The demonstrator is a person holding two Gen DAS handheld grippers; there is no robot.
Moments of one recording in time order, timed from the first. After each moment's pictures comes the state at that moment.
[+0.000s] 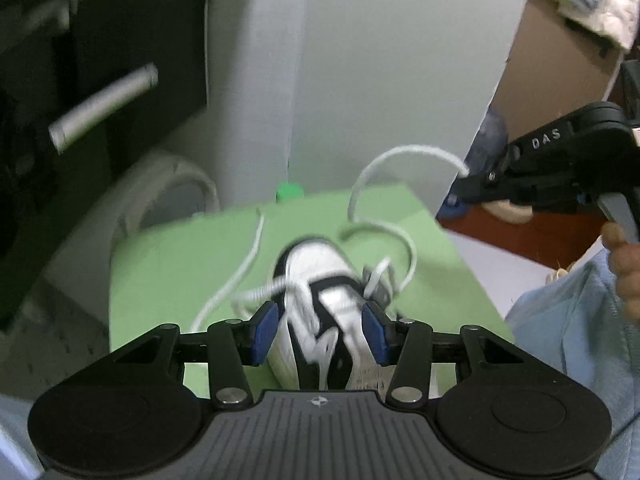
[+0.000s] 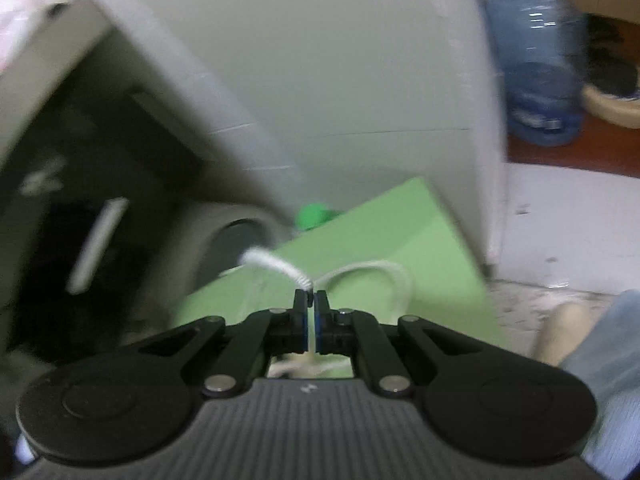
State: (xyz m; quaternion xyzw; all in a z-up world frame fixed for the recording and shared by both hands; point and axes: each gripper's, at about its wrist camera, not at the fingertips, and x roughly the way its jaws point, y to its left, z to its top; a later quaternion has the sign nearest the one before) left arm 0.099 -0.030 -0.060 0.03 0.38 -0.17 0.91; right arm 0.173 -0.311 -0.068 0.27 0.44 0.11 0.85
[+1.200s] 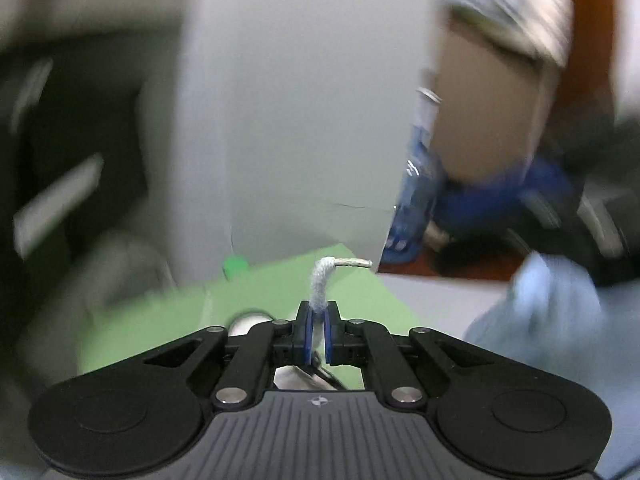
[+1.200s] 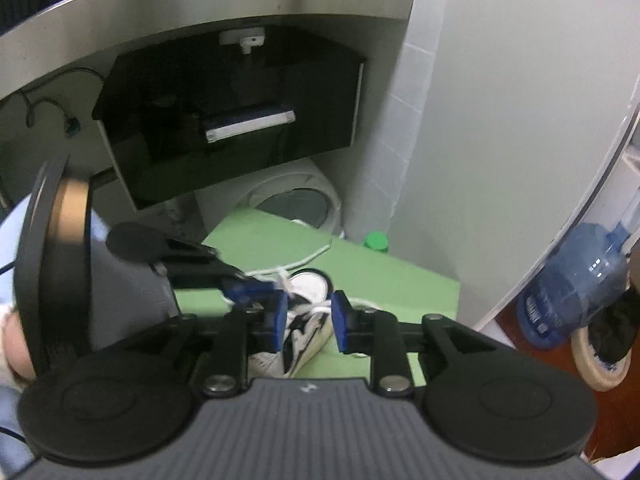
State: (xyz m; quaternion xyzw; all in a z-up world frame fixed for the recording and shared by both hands) left arm 0.120 -0.026 -0.034 -0.08 0.35 -0.24 0.90; right arm 0.082 -0.214 0.044 -0.13 0.38 0.23 0.89
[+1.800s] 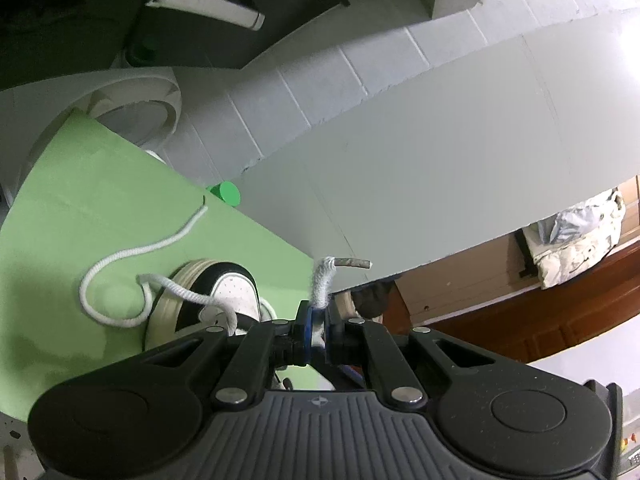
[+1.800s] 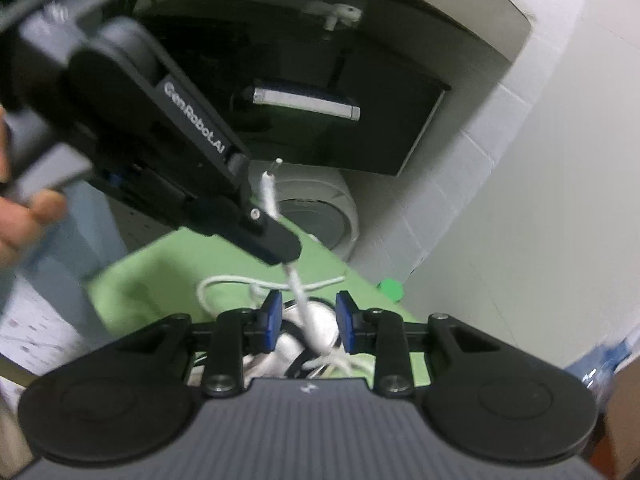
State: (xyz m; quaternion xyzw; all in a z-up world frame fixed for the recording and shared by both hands) left arm 0.147 0.060 -0.071 -0.41 0.41 -0.22 0.79; right arm 0.115 -0.147 -0.049 -0.29 0.29 0.28 0.87
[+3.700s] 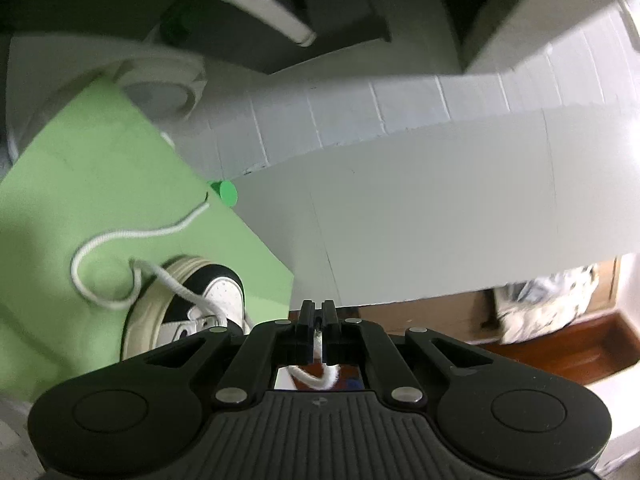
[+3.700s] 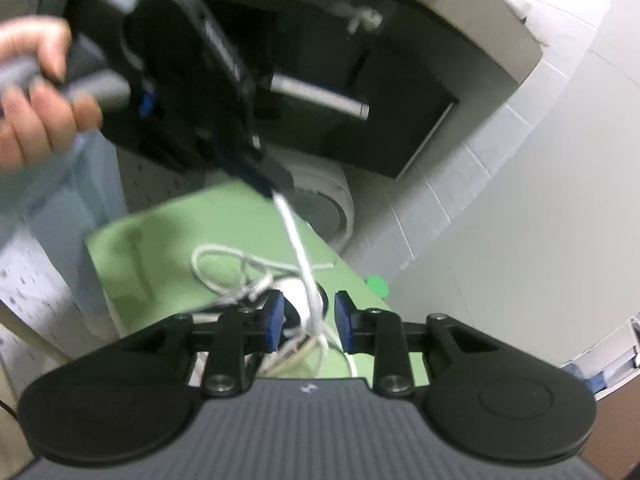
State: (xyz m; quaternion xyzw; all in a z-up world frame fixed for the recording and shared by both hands) left arm 0.148 0.083 -0.081 -0.50 0.39 -0.20 0.75; right arm 0.096 -0.175 -0.040 -0.32 0.27 0.30 0.86
